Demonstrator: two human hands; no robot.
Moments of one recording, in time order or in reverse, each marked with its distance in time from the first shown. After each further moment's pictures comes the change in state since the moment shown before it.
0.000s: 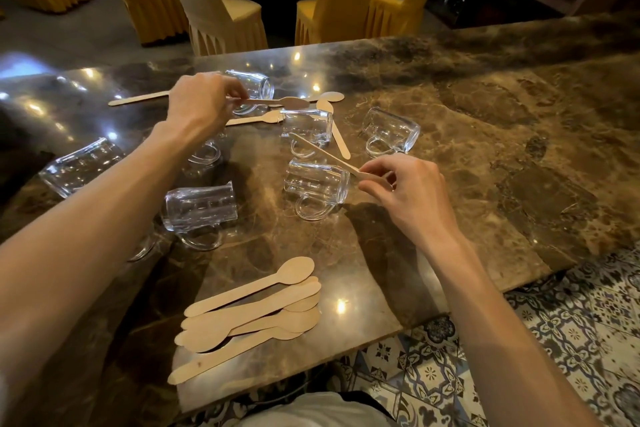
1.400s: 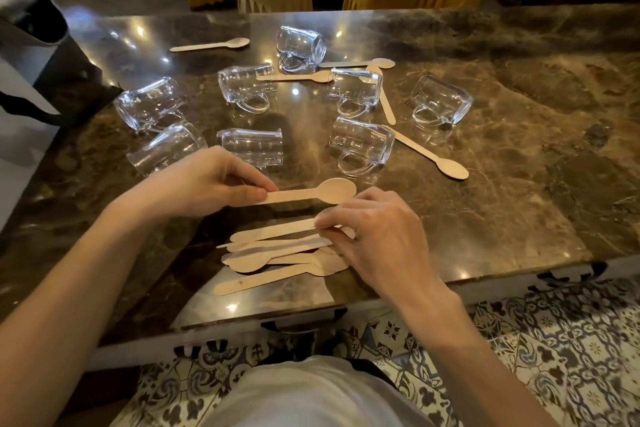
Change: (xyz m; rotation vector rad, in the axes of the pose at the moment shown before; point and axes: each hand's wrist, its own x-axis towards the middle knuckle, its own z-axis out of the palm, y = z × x) left_hand -0.180 -0.003 -0.068 -0.545 -0.683 -0.104; right_hand -0.093 -0.069 0.035 -0.118 -0.106 -0.402
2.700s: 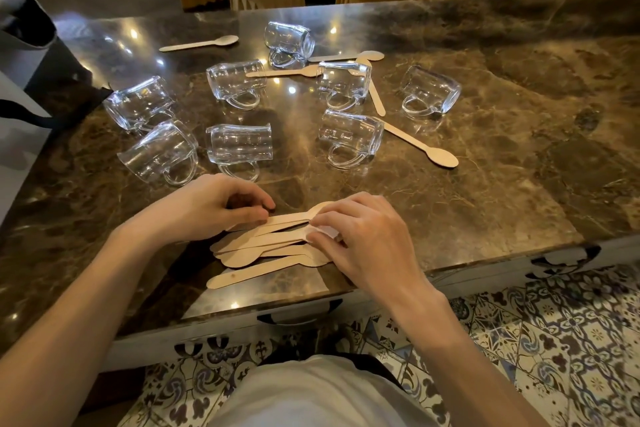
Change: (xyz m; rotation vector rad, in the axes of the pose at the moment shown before) left_hand -0.014 -0.004 0.038 0.117 -0.015 -0.011; right_hand -0.025 0.009 0.022 0.029 0.005 -0.040
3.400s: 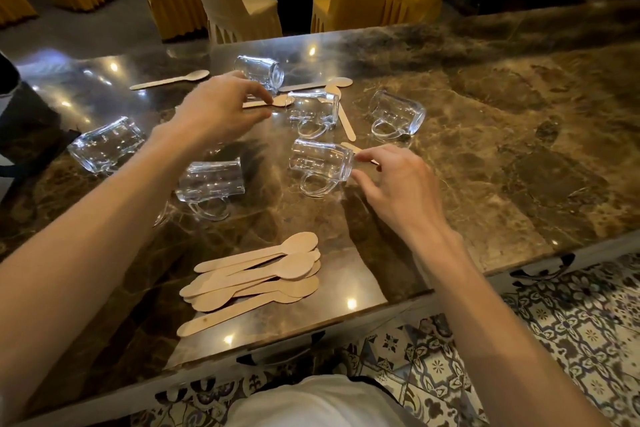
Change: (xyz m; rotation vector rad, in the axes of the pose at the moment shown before) left_hand 0.119 0.038 -0.073 0.321 0.473 0.072; right_hand 0.056 0.073 -0.032 -0.053 0.099 0.332
